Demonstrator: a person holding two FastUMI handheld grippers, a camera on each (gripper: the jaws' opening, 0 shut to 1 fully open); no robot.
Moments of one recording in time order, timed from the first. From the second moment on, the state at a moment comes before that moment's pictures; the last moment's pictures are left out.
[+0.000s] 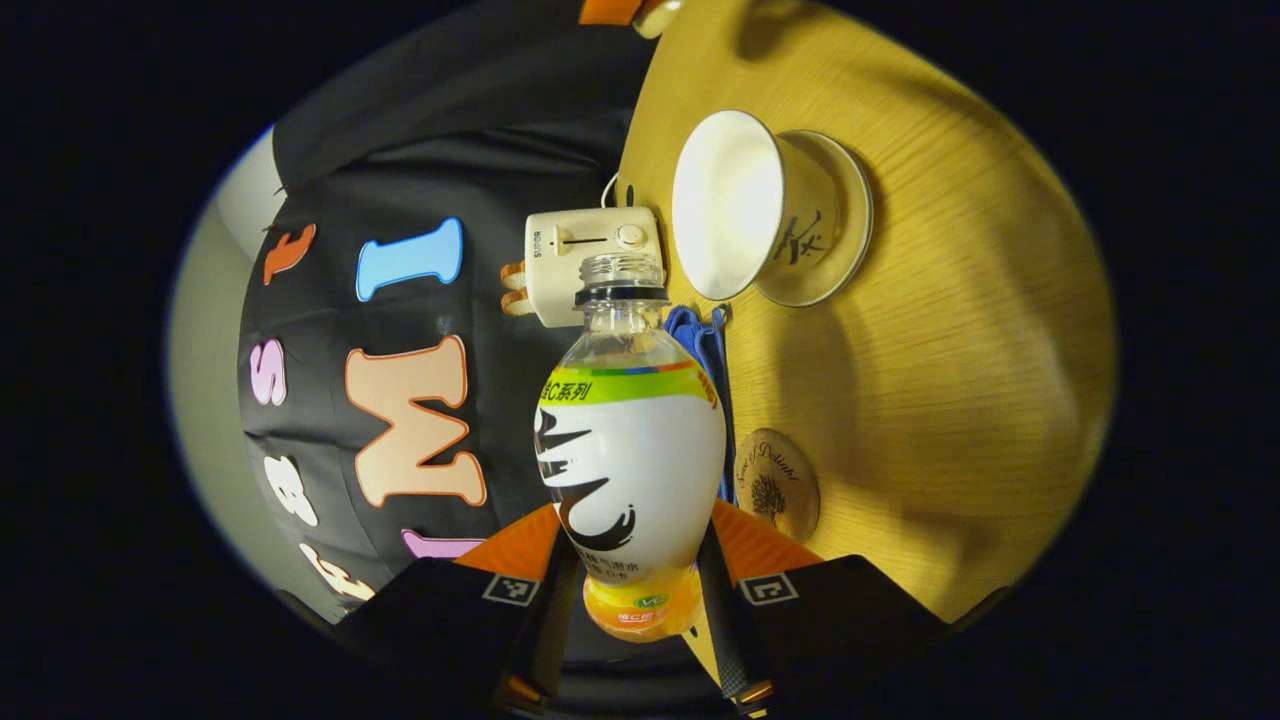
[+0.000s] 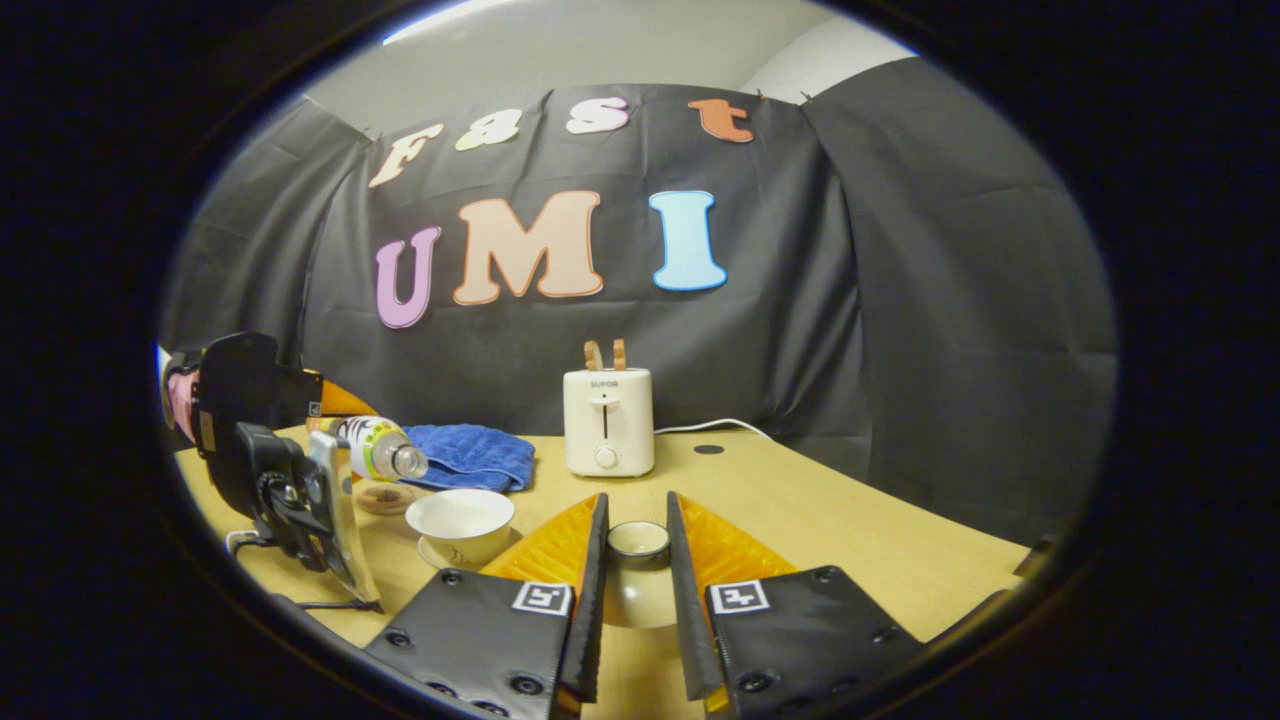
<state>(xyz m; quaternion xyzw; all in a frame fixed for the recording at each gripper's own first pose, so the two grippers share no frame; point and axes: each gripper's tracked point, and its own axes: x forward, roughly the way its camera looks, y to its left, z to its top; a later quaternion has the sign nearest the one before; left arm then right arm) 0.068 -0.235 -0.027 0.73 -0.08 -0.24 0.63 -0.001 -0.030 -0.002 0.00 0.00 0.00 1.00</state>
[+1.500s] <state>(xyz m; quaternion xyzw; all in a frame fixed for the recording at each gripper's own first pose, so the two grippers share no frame) 0.072 -0.252 0.023 0.85 -0.14 -0.20 0.46 -0.001 -0.030 -0.002 0.00 0.00 0.00 1.00</state>
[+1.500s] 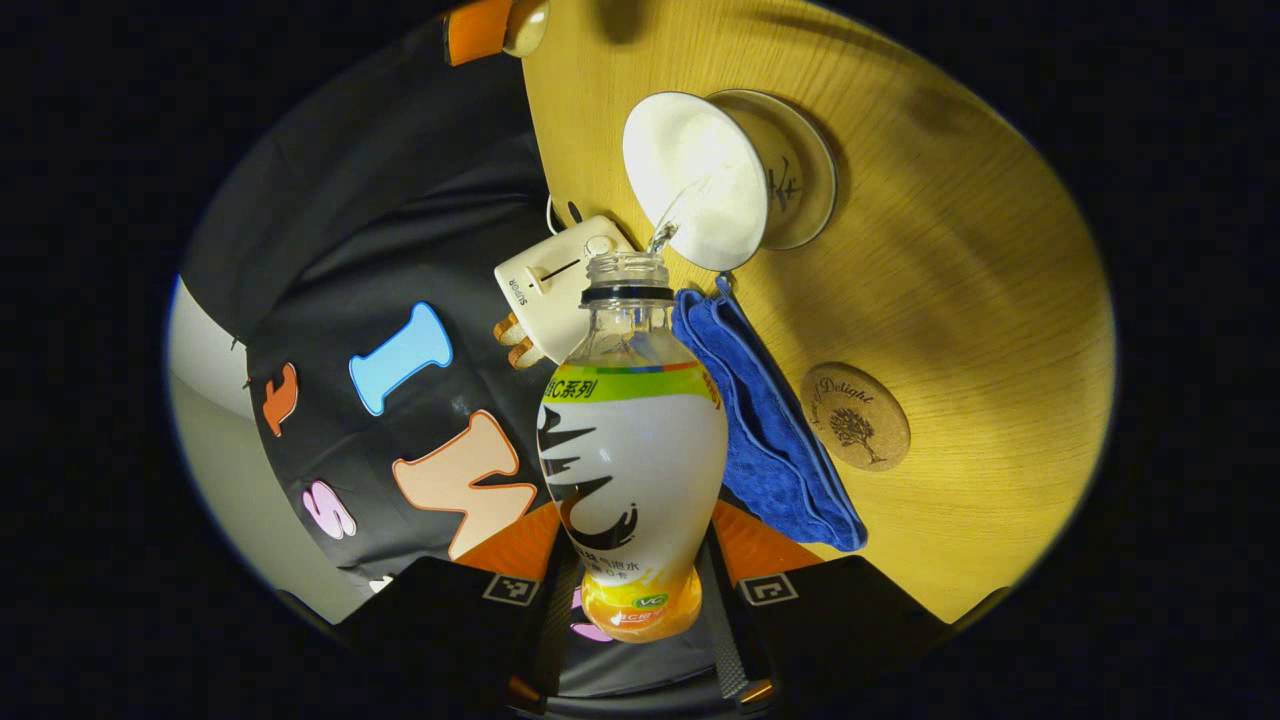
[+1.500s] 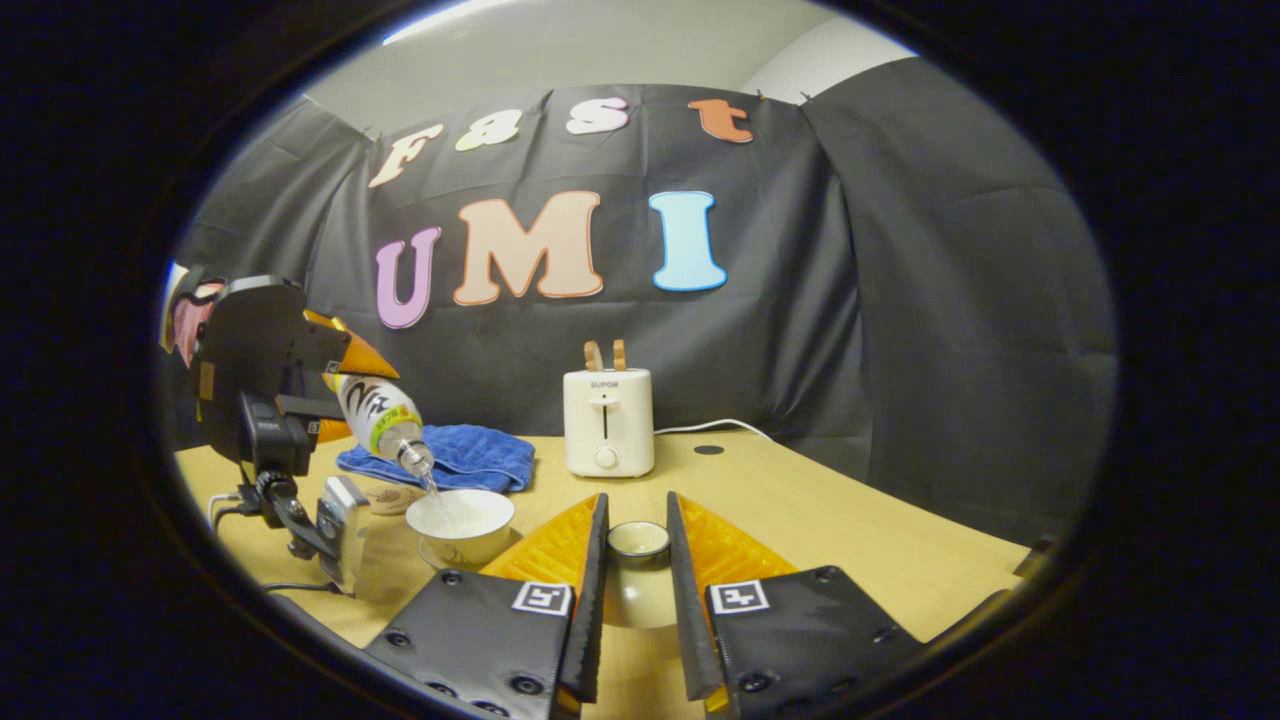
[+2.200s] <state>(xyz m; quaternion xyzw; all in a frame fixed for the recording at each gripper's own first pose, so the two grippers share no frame) 0.074 -0.240 -0.004 0.78 -0.08 -0.25 0.57 0.000 -0.030 -0.003 0.00 0.00 0.00 1.00</state>
